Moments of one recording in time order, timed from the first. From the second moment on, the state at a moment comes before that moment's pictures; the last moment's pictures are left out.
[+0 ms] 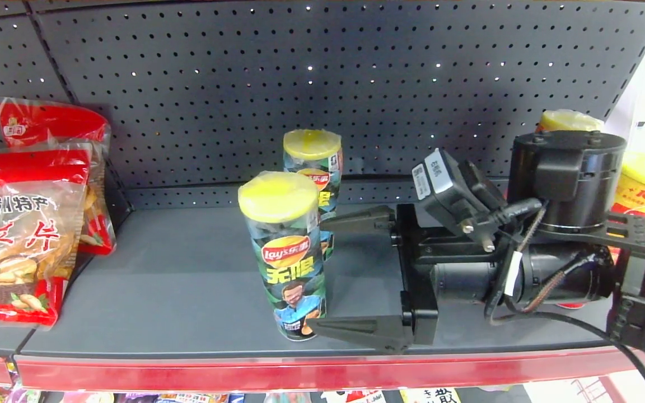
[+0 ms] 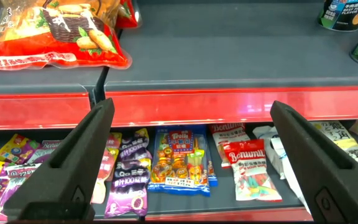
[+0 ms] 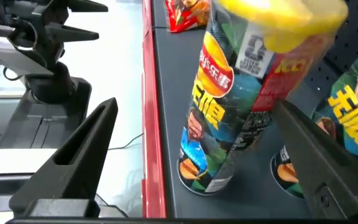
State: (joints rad) left arm 0.00 0.00 0.00 0.00 -0.03 -0.02; right arm 0.79 1.66 -0.91 -0.55 0.62 -0.35
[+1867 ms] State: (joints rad) left arm 0.00 0.00 0.00 0.00 -0.03 -0.02; right arm 0.75 1.79 -0.98 -0.56 0.60 -0.35
